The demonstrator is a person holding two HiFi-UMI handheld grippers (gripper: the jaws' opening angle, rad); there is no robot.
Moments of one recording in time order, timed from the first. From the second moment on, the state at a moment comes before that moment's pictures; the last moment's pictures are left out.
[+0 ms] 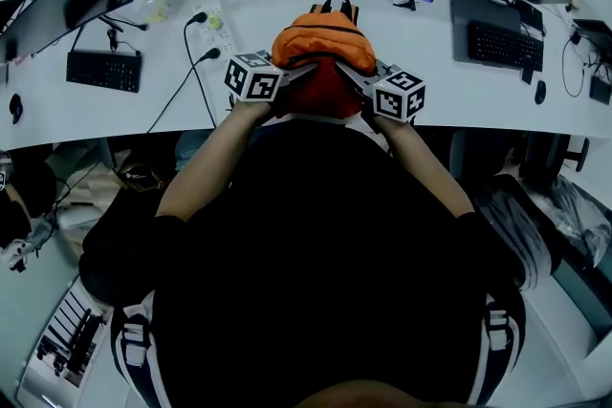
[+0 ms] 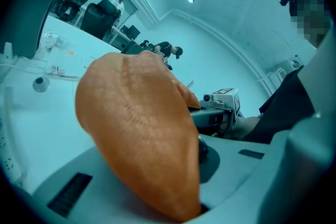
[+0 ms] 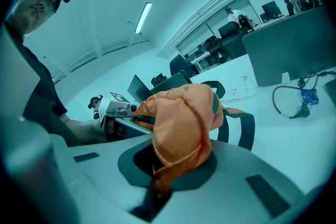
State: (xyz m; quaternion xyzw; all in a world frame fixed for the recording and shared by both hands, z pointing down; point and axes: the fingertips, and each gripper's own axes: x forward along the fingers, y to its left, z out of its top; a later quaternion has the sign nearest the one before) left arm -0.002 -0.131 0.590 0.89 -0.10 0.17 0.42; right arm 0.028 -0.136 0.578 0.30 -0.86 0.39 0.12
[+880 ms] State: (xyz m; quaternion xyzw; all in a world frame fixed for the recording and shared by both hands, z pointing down) left arm -0.013 -0.164 0.634 0.87 -0.12 0.19 0.44; right arm 0.018 -0.172 0.621 0.30 -0.86 0.39 0.14
